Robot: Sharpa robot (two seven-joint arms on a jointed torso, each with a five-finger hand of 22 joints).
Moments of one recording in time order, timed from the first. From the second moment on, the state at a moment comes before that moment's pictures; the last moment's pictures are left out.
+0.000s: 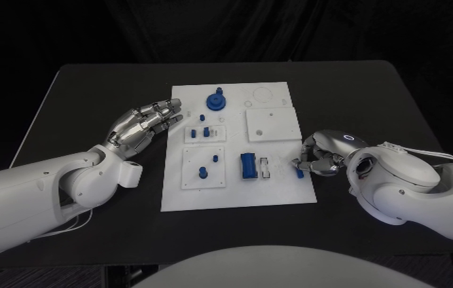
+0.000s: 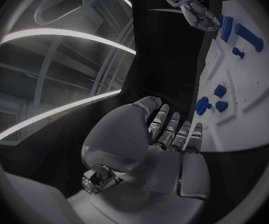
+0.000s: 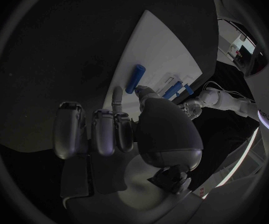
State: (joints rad) left arm 1.12 -1.02 -0.21 1.56 -0.01 0.09 0.68; left_hand 1.38 0.15 0.24 0.03 0.57 0.57 0.17 0.09 0.08 0.20 0.24 0.37 0.05 0.11 0.26 0.13 0.03 0.12 0.07 0.30 0.03 0.10; right arm 1.18 -1.17 -0.25 1.98 -1.57 -0.35 -0.63; right_hand 1.14 -0.06 0.05 0.28 0.55 0.86 0.04 0.51 0.75 1.47 -0.03 1.57 1.31 1.47 -0.10 1.50 1.31 0.05 1.46 0.01 1.37 1.31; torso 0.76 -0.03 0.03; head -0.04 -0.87
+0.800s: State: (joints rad) left arm 1.12 -1.01 -0.21 1.56 -0.01 0.10 0.68; left_hand 1.38 0.15 0.24 0.03 0.57 0.57 0.17 0.09 0.08 0.21 0.24 0.37 0.05 0.11 0.26 0.13 0.03 0.12 0.07 0.30 0.03 0.10; right arm 1.15 -1.13 -0.24 1.98 -1.58 -0.33 -0.63; right_hand 1.27 -0.06 0.08 0.19 0.58 0.89 0.04 0.47 0.98 1.47 -0.03 1.57 1.31 1.47 -0.10 1.49 1.31 0.05 1.47 0.01 1.37 1.31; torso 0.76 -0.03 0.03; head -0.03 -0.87
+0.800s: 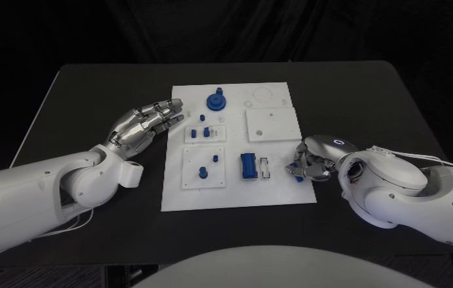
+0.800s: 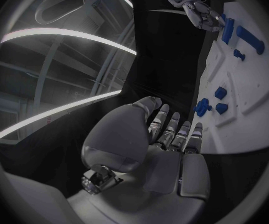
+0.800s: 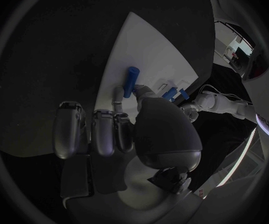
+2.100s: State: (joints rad) left arm 1.12 -1.01 -0.21 1.55 -0.01 0.11 0.67; left_hand 1.38 0.15 0.24 0.03 0.57 0.57 0.17 0.09 0.08 0.21 0.24 0.37 0.05 0.11 0.26 0.13 0.03 0.12 0.07 0.29 0.03 0.11; right arm 1.16 -1.07 -0.25 1.96 -1.05 -0.60 -0.33; right_hand 1.23 -0.12 0.34 0.19 0.52 0.94 0.03 0.49 0.70 1.47 -0.04 1.57 1.31 1.47 -0.10 1.49 1.31 0.05 1.46 0.01 1.37 1.31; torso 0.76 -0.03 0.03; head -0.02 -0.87
